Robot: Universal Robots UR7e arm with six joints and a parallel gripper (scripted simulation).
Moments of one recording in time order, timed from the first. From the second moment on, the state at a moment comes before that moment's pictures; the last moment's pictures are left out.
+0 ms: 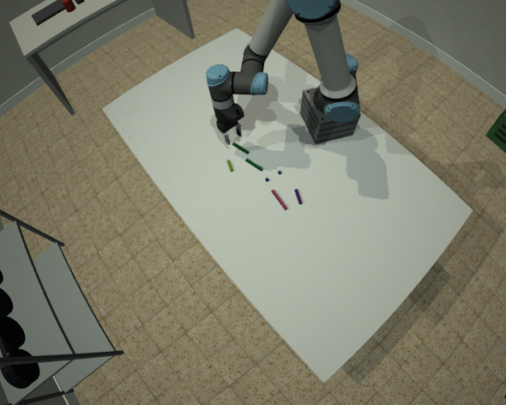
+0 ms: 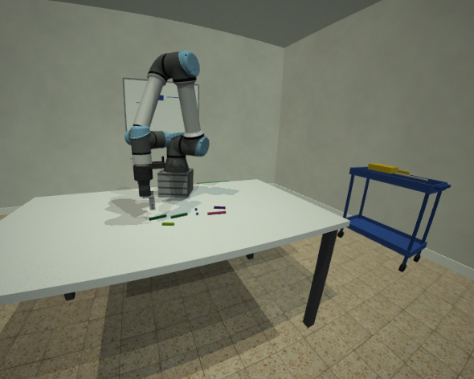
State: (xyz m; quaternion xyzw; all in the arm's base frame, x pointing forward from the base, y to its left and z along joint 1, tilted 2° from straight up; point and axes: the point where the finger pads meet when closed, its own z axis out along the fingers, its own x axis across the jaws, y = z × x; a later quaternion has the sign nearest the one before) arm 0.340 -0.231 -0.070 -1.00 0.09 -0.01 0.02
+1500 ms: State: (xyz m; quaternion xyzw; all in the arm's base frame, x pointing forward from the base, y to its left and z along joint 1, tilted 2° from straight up) arm 0.344 -0.223 -0.068 -1.00 0.08 -0.01 0.02
